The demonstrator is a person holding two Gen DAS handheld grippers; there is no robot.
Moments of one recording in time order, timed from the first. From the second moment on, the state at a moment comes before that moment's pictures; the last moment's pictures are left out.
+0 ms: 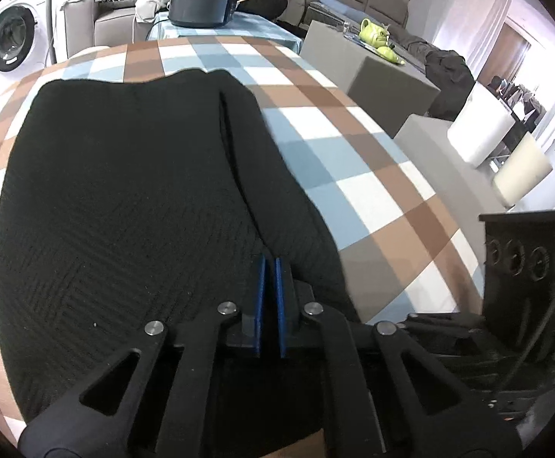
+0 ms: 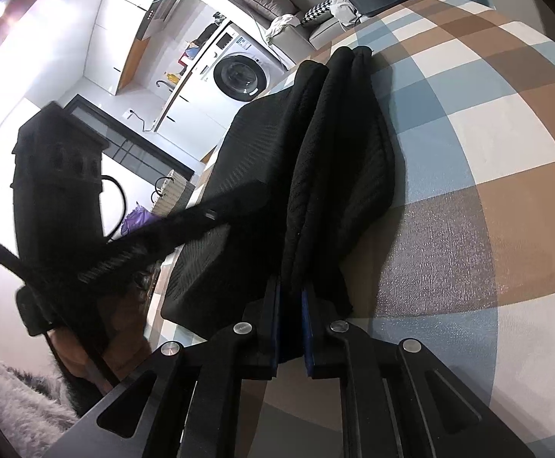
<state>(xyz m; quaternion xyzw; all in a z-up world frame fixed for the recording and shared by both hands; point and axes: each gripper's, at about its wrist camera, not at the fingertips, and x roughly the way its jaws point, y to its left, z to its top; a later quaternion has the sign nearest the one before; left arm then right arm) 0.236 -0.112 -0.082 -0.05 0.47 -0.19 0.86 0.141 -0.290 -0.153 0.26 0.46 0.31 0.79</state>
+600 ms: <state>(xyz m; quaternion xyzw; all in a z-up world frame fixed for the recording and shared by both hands) 0.234 -0.096 -0.088 -0.05 0.49 -0.16 0.86 0.161 -0.276 -0.146 0.24 0.47 0.28 0.80</state>
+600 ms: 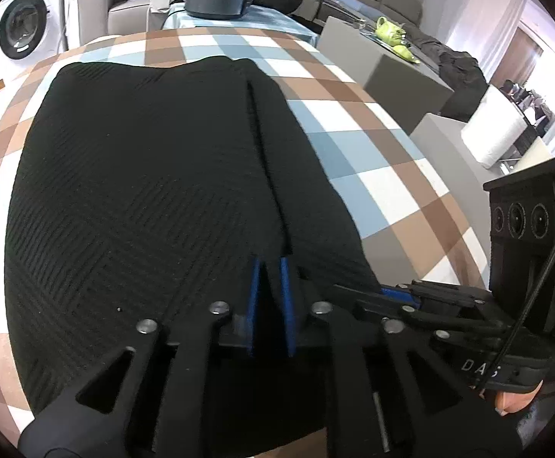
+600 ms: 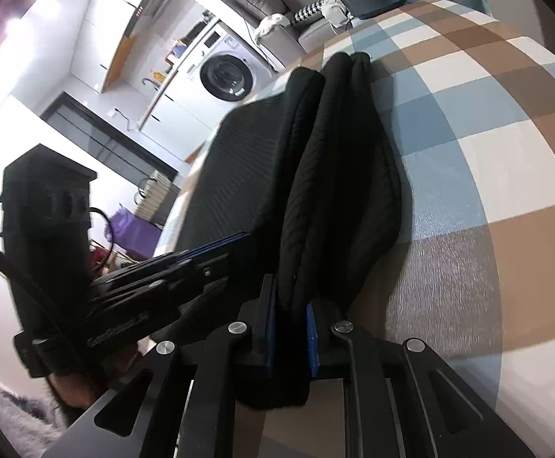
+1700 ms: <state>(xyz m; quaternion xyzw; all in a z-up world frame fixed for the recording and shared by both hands) 0.258 -0.106 -0.086 -0.06 0.48 -0.16 0.86 0.155 -0.279 -0.149 0.25 0.46 0.30 0.80</state>
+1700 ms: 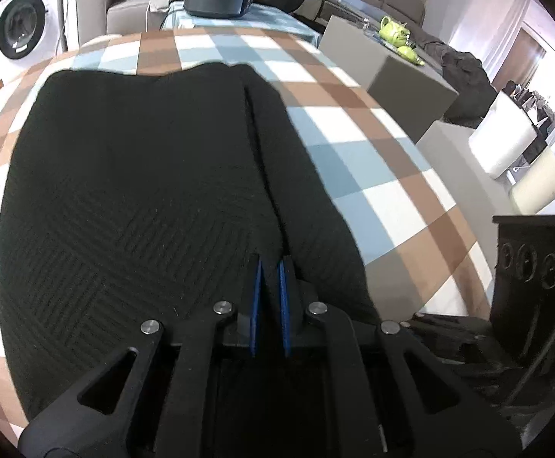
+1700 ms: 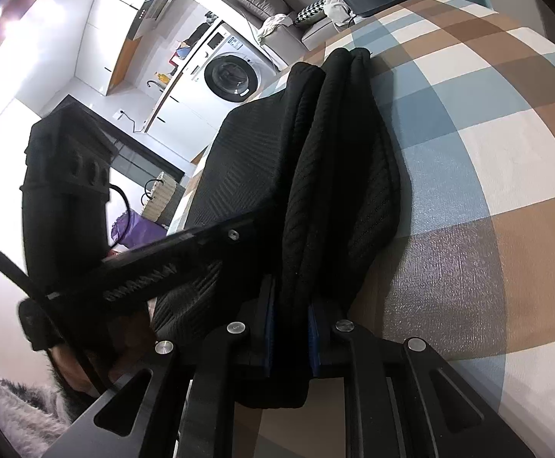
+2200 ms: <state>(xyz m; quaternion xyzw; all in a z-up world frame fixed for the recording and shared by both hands) 0.245 -0.092 -0.076 -0.10 0.50 -0.20 0.84 0.144 -0.270 -0.126 0.24 0.43 0.32 0.81</state>
